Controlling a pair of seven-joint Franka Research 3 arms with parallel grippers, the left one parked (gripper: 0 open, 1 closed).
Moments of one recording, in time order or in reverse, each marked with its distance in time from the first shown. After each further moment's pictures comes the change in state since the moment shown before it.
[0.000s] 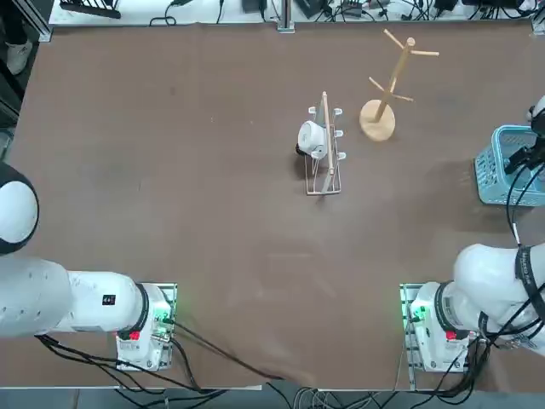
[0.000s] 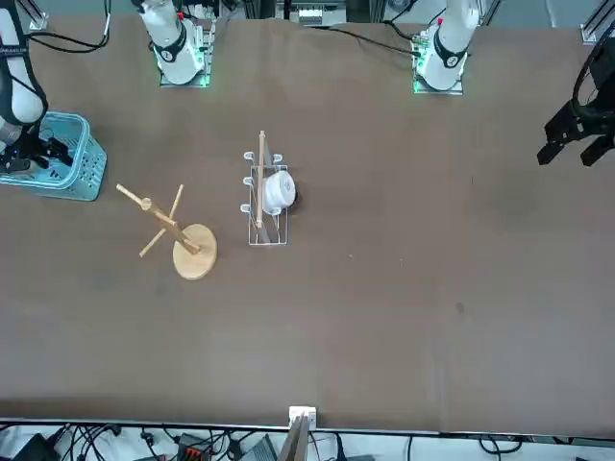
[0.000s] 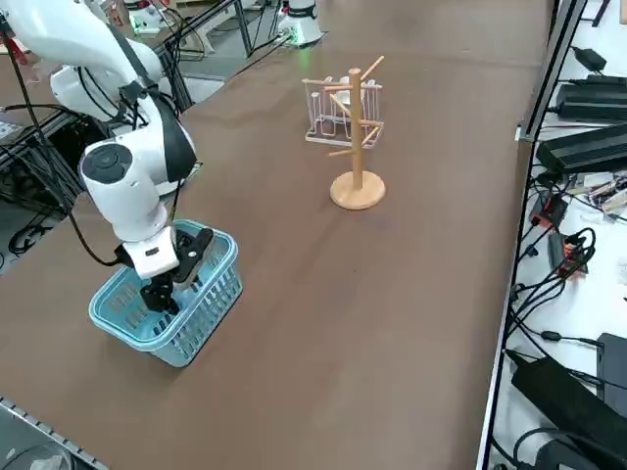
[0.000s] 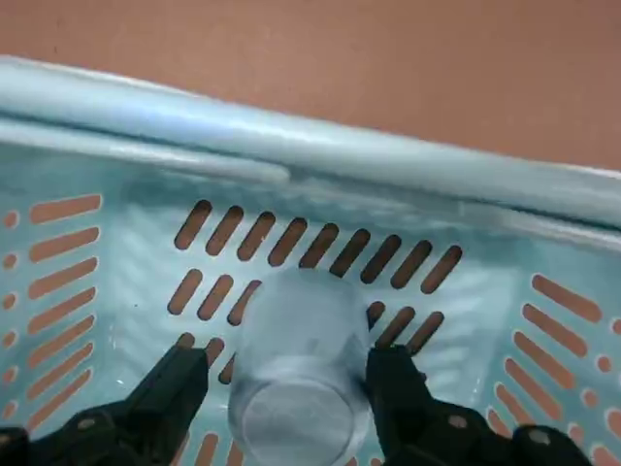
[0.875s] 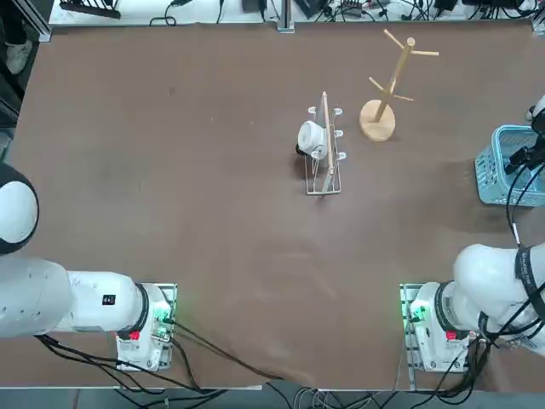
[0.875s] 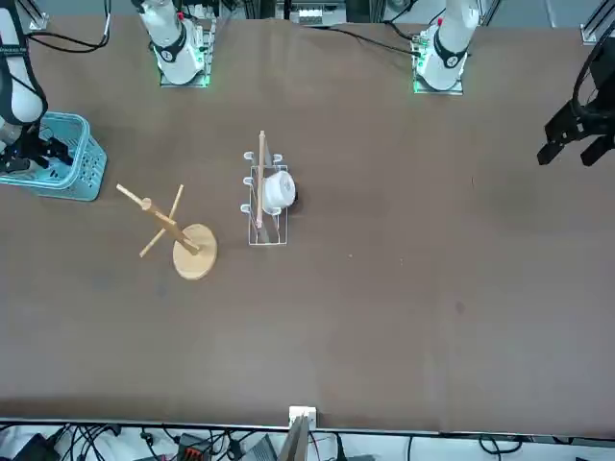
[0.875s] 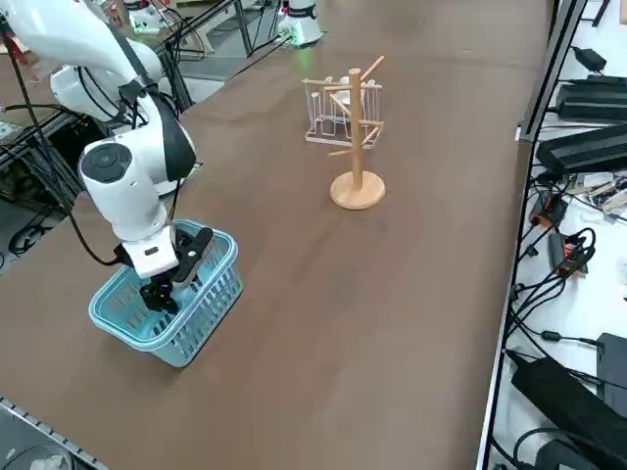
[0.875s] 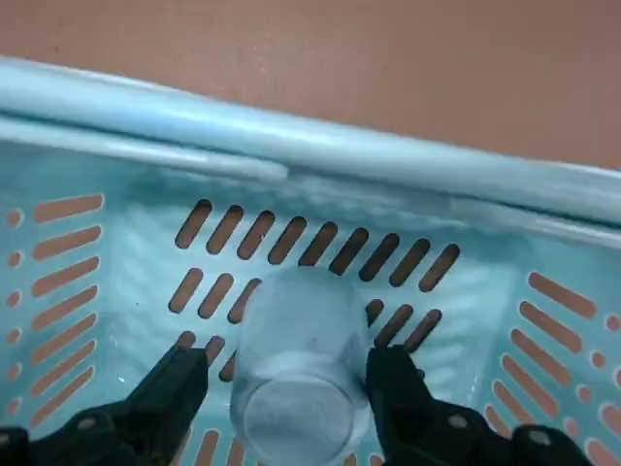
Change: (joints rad) arm 0.000 -0.008 -0.001 0.000 0.000 -0.005 0.001
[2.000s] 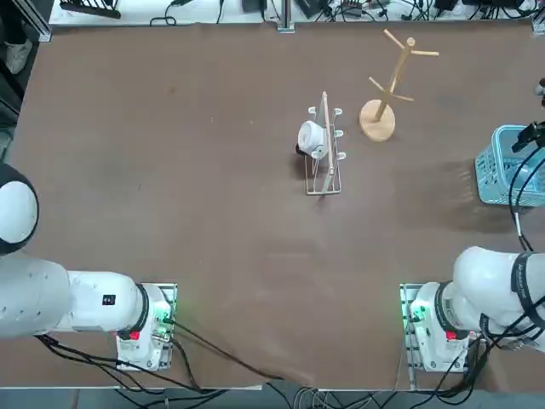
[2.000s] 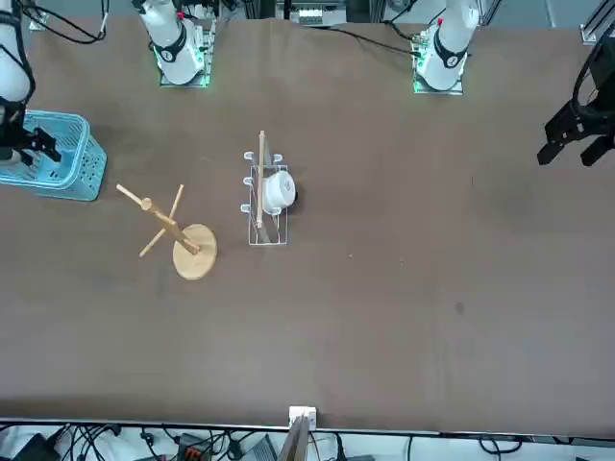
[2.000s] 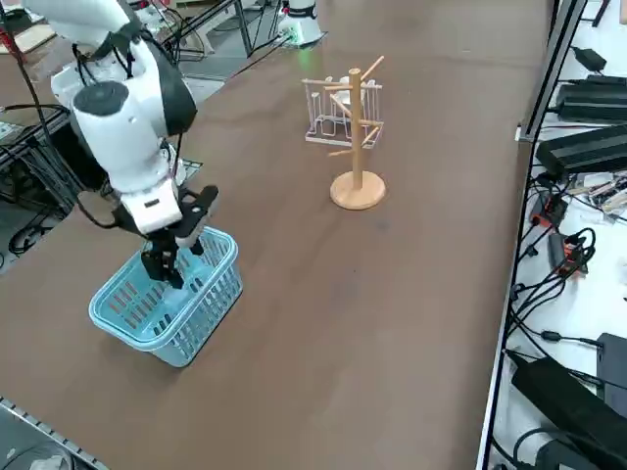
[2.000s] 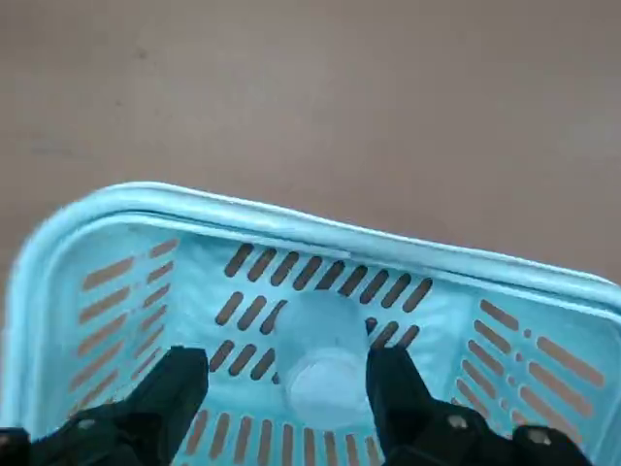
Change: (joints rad) arm 0.062 -0.137 0.000 -0.001 0.000 -0.065 0.025
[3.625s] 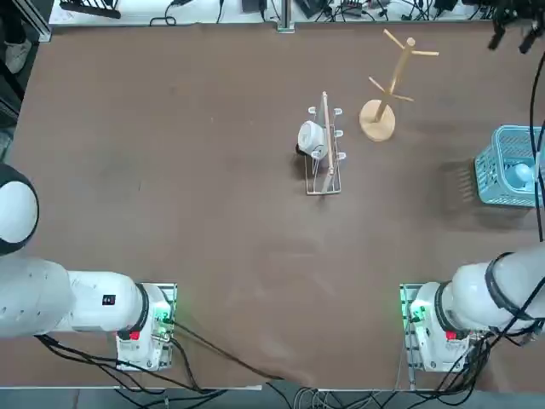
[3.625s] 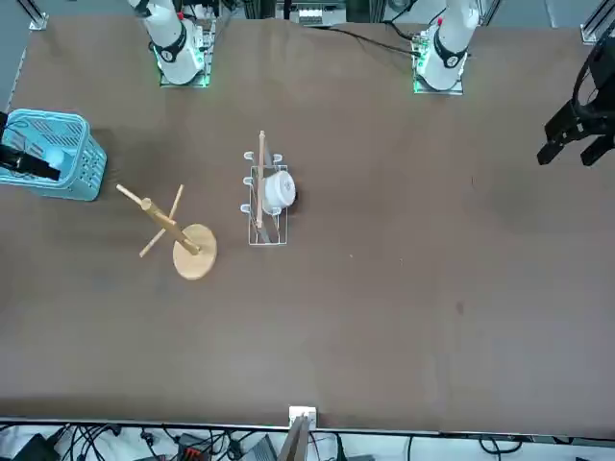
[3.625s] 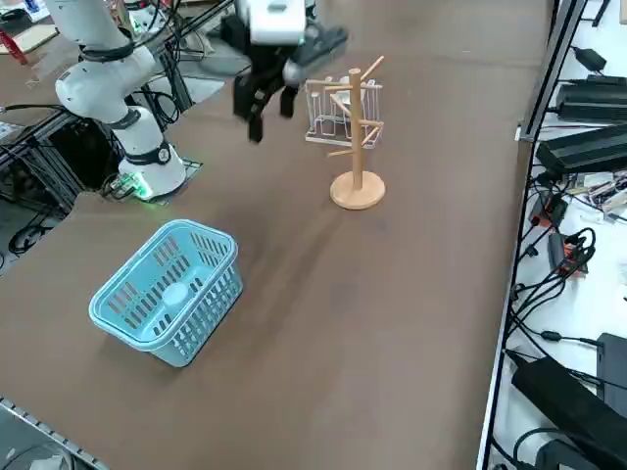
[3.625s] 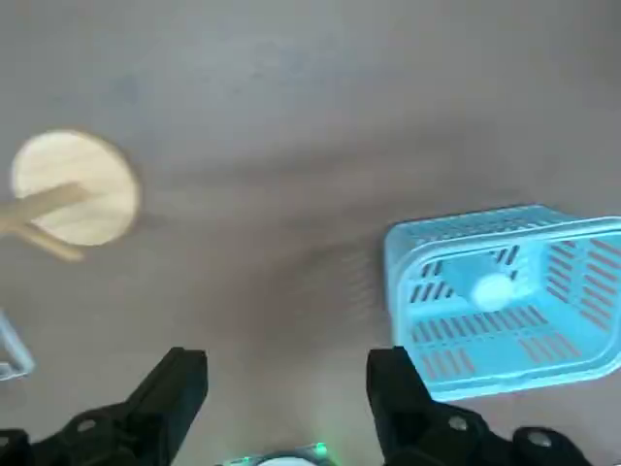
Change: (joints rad) arm 0.409 0.079 0.011 0.716 0.015 -0.870 0.708
